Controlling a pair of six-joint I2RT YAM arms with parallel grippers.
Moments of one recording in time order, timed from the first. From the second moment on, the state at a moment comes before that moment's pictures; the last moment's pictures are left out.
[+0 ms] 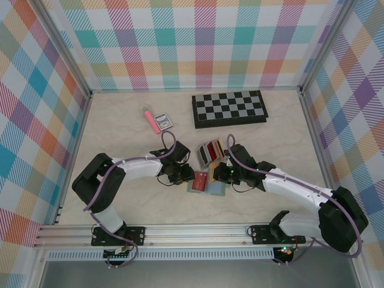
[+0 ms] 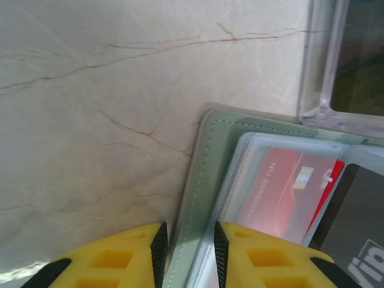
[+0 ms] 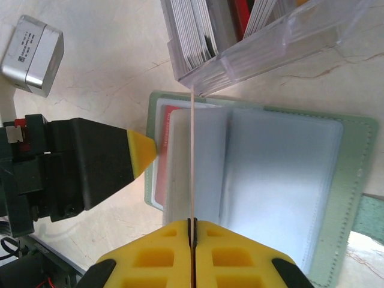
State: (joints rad) left arm -0.73 1.69 0.88 -0.34 0.28 -0.94; right arm 0.73 1.21 0.65 -0.34 -0.22 0.89
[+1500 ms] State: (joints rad) left arm -0.78 1.66 0.85 -0.26 0.30 -0.94; right arm 0.69 1.25 0.54 -0.23 -0.27 0.87
